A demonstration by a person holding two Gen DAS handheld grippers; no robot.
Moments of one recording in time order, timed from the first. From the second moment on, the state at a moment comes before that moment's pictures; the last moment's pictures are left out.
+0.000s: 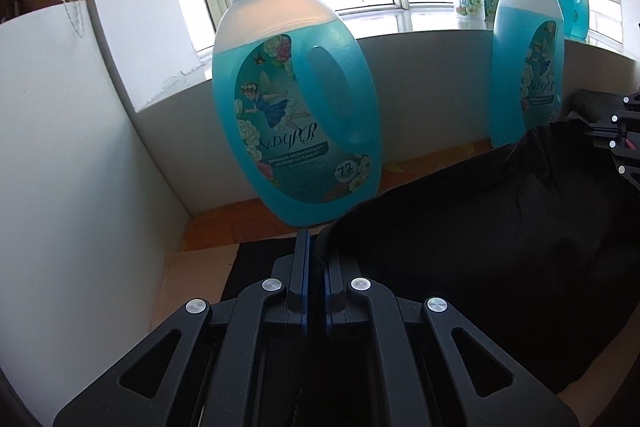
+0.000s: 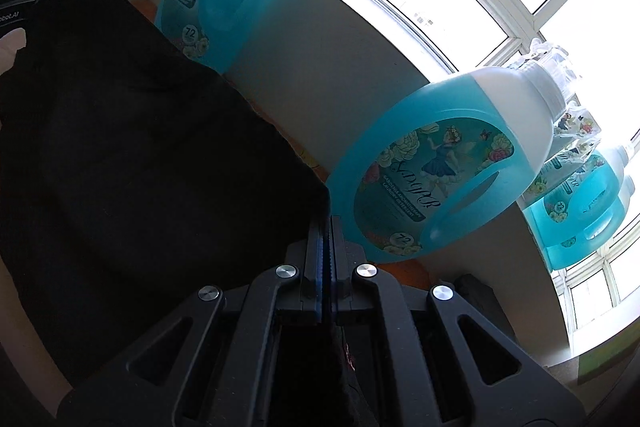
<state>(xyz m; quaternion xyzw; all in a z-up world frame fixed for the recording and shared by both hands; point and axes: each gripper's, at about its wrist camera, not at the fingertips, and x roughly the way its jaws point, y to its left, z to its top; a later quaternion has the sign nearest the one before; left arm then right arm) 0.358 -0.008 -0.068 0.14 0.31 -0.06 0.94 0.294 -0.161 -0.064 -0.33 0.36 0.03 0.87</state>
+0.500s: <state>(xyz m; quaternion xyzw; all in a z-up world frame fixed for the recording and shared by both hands) 0.427 -0.035 -0.143 0.20 0.38 -0.04 0.90 0.350 -0.172 -0.129 -0.31 0.40 0.04 0.86</state>
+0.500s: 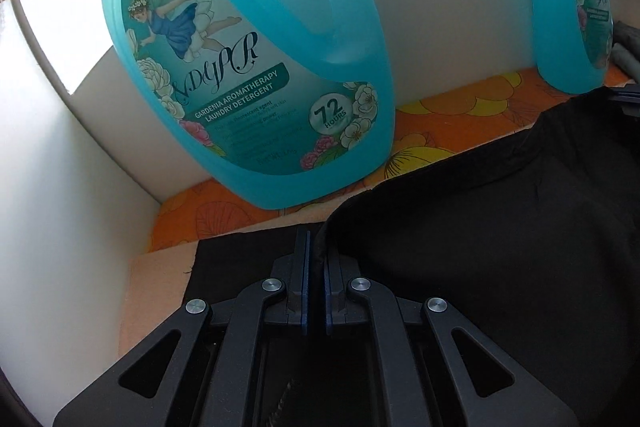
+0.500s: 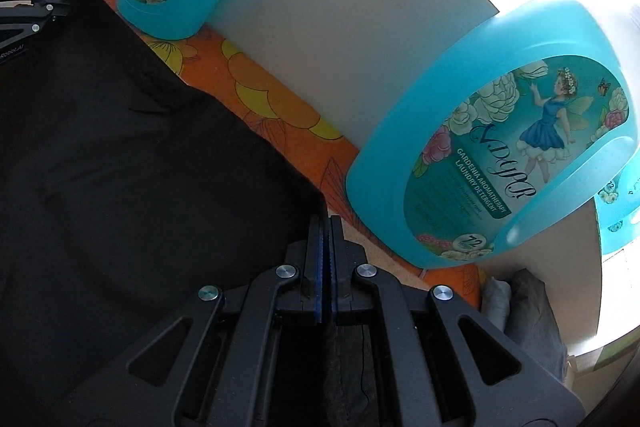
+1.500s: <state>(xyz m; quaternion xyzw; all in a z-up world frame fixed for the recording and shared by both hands) 0.410 -0.012 -0.092 0.19 0.34 -0.02 0.92 0.146 -0.324 -0.037 -0.17 0.37 0.05 0.91</state>
